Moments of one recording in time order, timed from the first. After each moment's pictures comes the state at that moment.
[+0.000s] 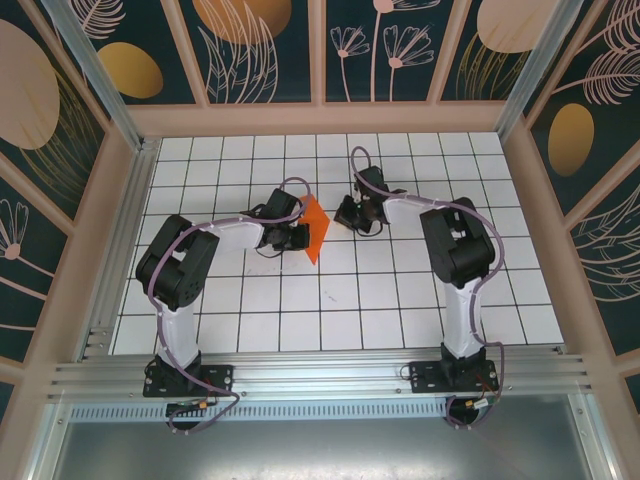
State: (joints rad) left arm -0.54 1.95 1.11 -0.19 0.24 -0.51; right arm 0.45 2.04 1.28 -0.22 -0.37 0.81
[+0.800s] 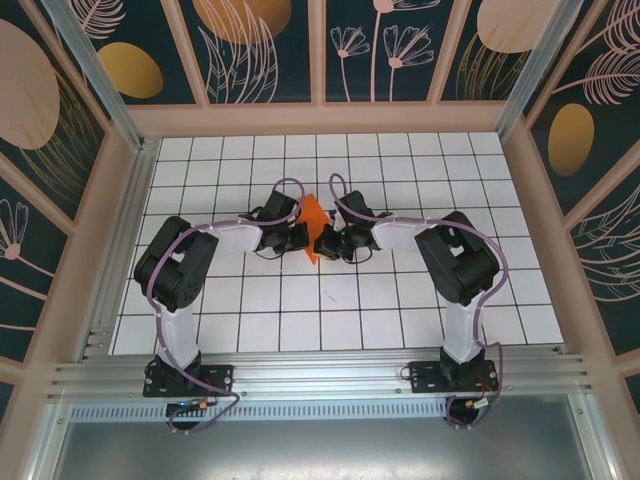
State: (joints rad) left arm -0.54 1.93 1.07 -0.12 0.24 -0.65; right arm 0.62 1.94 1.10 -0.14 -0.55 0.86
